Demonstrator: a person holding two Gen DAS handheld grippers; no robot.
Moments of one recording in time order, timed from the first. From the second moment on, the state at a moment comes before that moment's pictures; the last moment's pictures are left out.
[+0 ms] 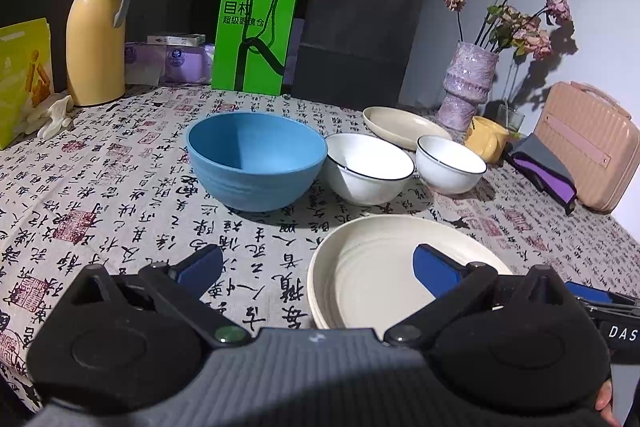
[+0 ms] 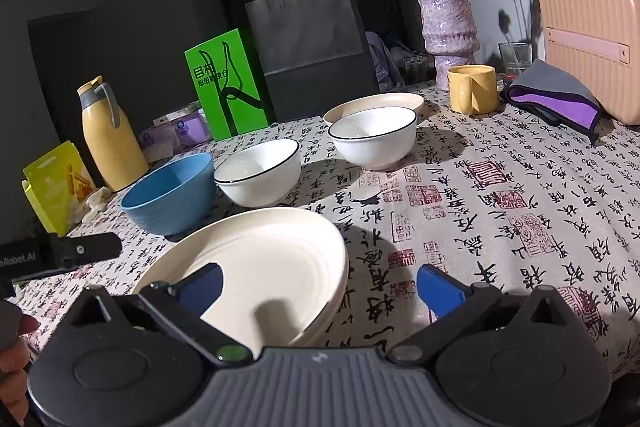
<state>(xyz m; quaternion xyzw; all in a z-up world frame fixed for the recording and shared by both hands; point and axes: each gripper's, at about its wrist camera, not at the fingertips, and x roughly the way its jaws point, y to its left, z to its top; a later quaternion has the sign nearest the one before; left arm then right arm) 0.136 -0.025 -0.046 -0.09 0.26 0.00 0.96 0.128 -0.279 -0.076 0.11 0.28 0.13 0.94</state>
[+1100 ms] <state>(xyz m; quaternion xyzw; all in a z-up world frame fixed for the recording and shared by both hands) 0.153 0.003 -0.023 -0.12 0.26 -0.05 0.96 0.177 -0.283 -0.053 0.09 0.33 0.12 0.93</state>
